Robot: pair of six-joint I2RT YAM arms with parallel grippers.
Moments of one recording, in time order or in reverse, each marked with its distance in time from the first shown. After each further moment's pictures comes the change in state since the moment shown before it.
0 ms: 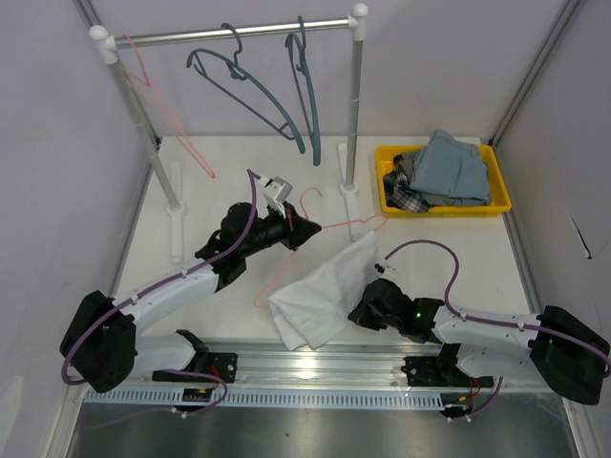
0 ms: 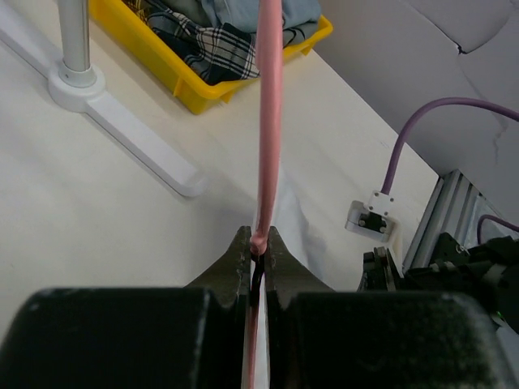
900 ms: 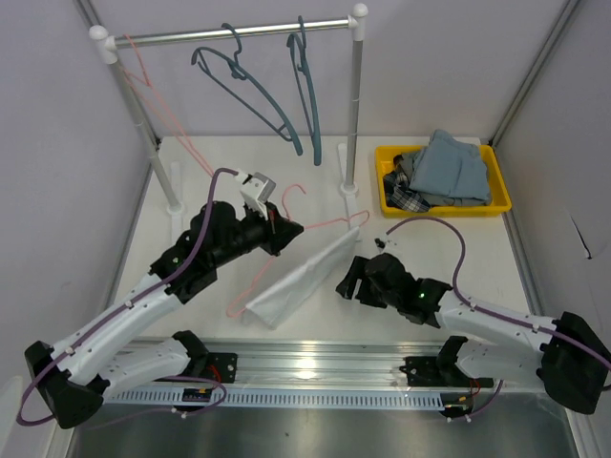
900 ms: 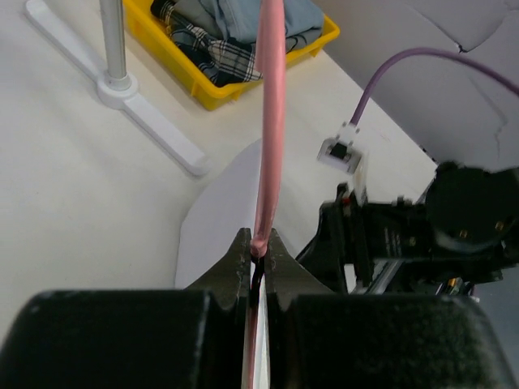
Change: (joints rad) left arm -0.121 -0.300 0.220 -0.572 -0.196 0.063; right arm -0.084 -0.005 0.185 -0.104 0.002 -0.122
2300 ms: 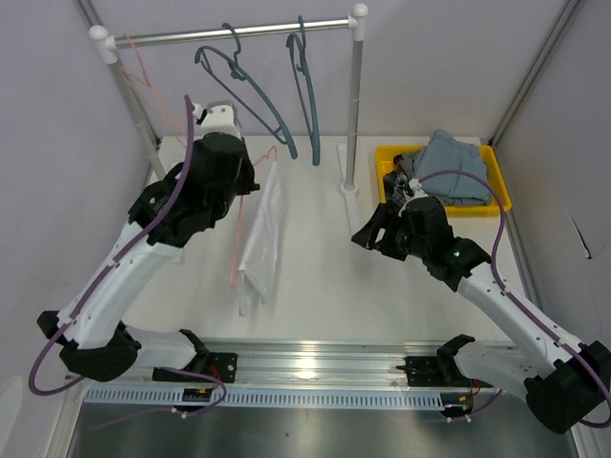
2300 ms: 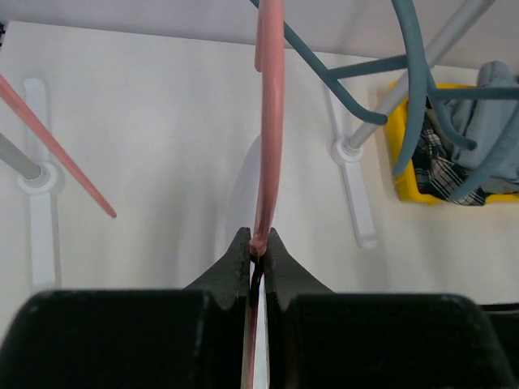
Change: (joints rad) left arm 0.003 0.308 0.801 -0.731 -0.740 -0.113; right arm -0.413 -0.049 0.359 -0.224 -0.305 -0.261
